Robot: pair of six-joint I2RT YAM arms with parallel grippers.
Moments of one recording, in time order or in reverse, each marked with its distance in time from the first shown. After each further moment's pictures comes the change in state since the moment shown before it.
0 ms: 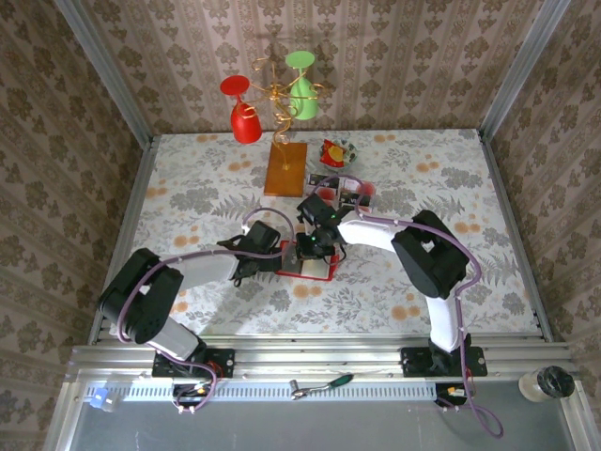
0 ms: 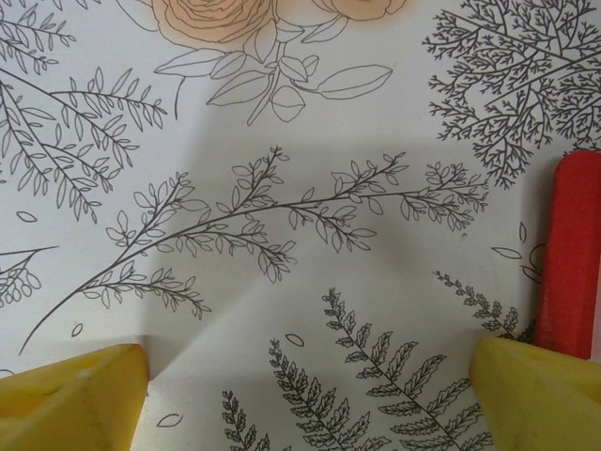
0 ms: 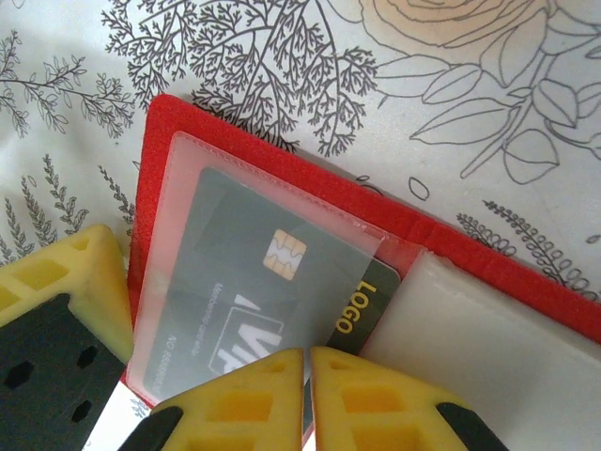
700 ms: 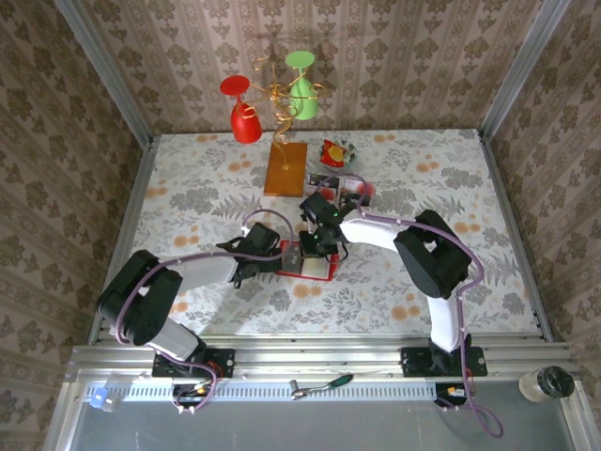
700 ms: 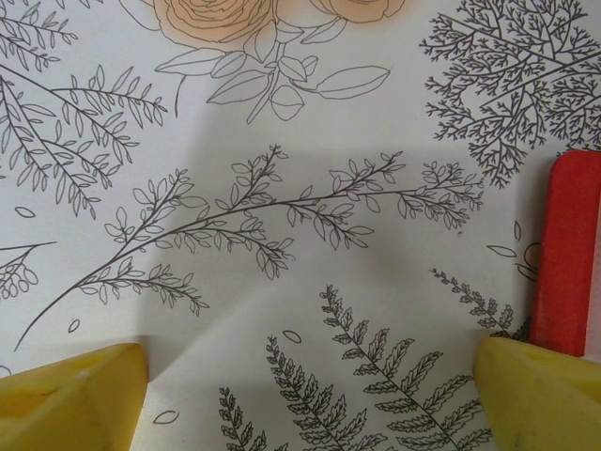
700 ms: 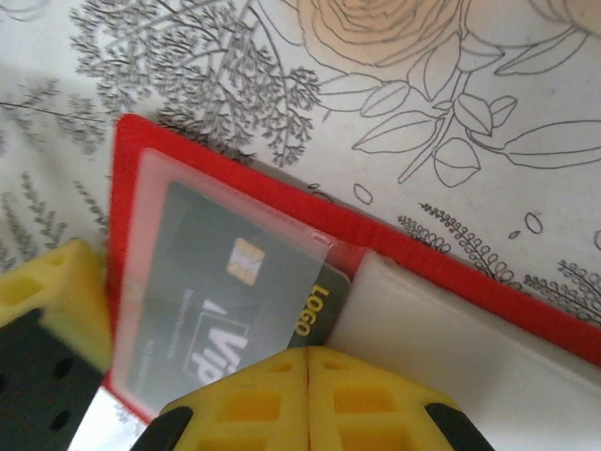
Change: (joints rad) left arm -0.004 -0.011 -0.019 0.024 -0.004 -0.008; right arm -0.007 0.008 0.005 -0.014 0.020 0.012
